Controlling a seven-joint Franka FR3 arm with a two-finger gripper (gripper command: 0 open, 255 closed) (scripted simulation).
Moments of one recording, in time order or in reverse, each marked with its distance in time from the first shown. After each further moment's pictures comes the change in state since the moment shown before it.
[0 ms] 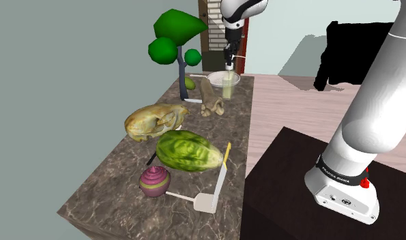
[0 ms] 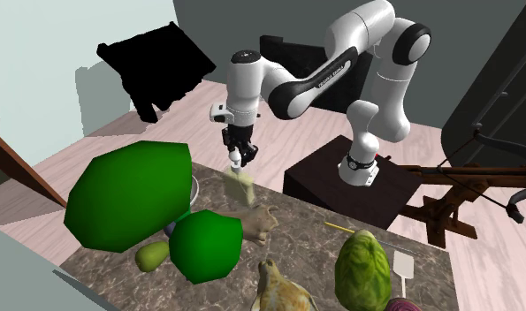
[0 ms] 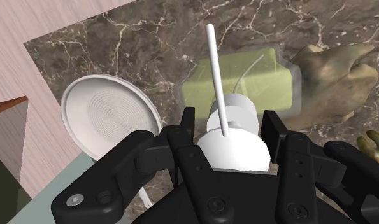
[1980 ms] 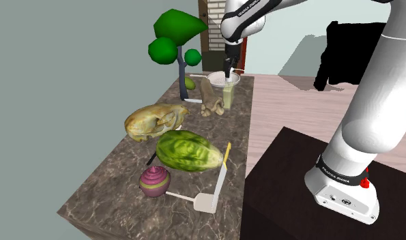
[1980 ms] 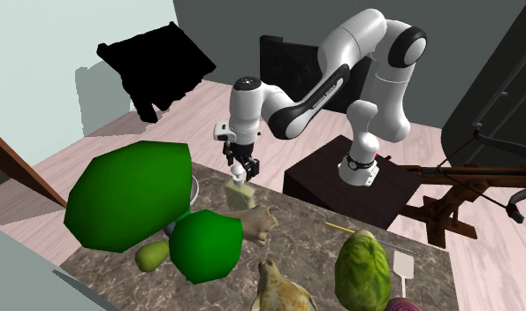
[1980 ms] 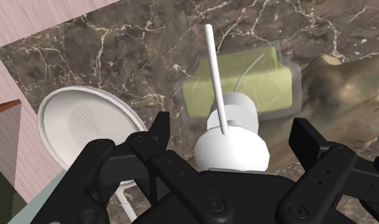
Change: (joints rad) arm -0.004 0.051 -0.002 -0.109 0.007 0.159 0.003
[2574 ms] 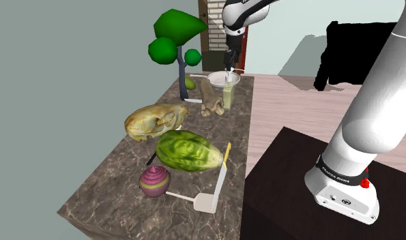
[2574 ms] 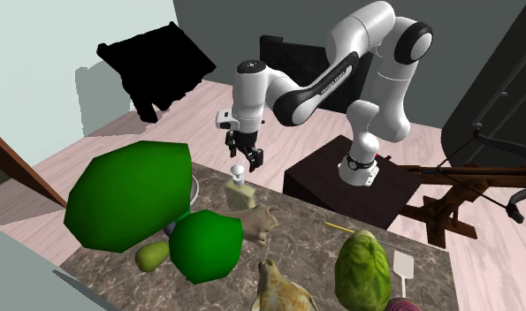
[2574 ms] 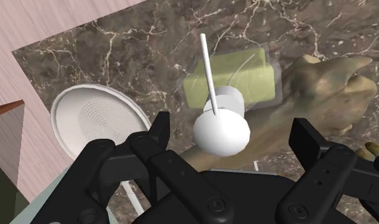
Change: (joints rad) arm 0.007 -0.072 0.005 0.023 -0.014 -0.099 0.016
